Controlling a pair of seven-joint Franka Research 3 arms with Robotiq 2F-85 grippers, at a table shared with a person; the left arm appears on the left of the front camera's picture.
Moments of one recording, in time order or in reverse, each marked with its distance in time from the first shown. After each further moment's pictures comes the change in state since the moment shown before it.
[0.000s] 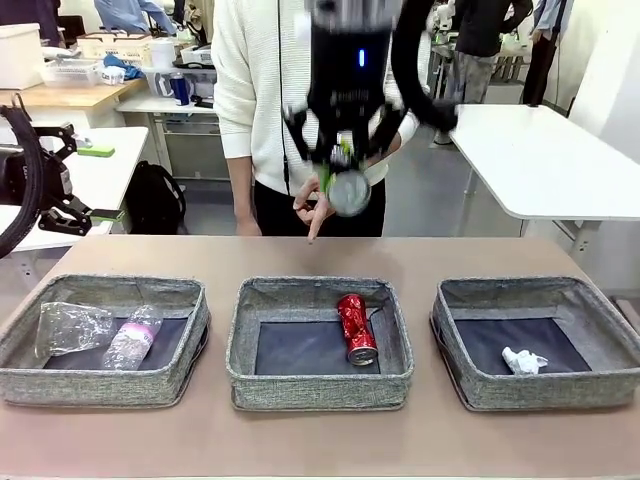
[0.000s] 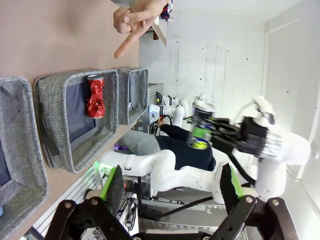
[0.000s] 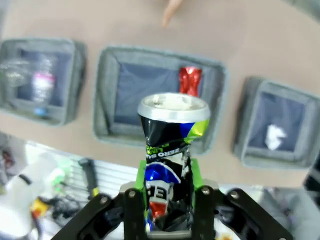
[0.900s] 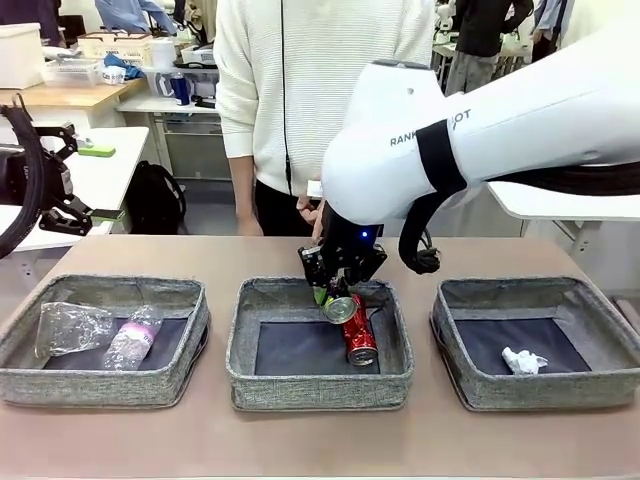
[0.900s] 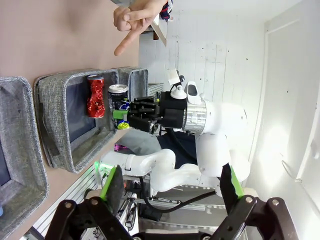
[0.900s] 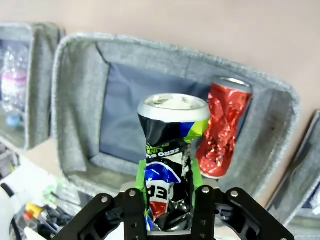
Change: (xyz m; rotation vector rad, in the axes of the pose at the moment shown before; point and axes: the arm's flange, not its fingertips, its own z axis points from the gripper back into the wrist) left arm 0.000 0.000 0.000 0.000 0.000 0.000; right arm 0.009 -0.028 -0.186 0.184 0.053 0.051
